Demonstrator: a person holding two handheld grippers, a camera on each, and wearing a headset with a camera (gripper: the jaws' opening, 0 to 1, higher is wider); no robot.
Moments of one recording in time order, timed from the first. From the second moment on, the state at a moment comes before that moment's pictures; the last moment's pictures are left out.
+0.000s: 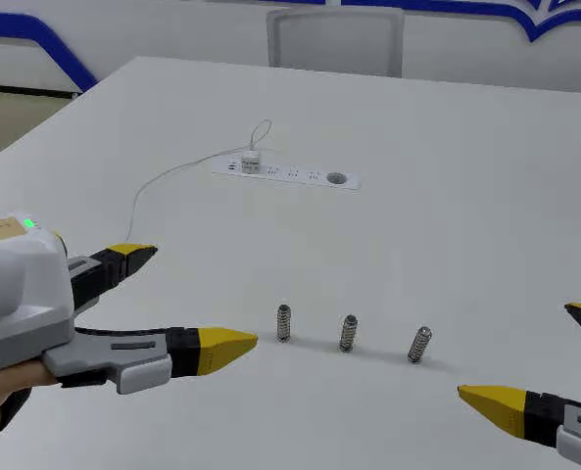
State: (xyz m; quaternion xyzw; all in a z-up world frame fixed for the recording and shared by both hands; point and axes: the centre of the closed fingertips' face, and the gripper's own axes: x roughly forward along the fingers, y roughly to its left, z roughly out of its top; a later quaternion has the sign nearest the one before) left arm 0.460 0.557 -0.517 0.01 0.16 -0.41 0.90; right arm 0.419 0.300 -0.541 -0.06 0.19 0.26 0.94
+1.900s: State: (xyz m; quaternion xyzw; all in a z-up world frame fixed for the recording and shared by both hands) left arm 0.464 0.573 -0.521 0.03 0.15 -0.39 0.91; right arm 0.430 0.309 -0.543 -0.04 0.19 0.25 0.95
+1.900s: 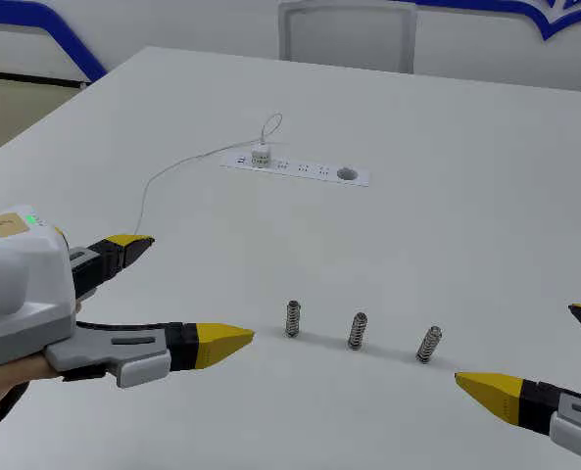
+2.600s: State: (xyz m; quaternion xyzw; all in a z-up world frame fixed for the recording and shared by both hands) left arm 0.465 0.572 -0.523 0.02 0.15 -0.39 0.91; right arm 0.430 0.308 -0.542 -0.03 0.19 0.24 0.95
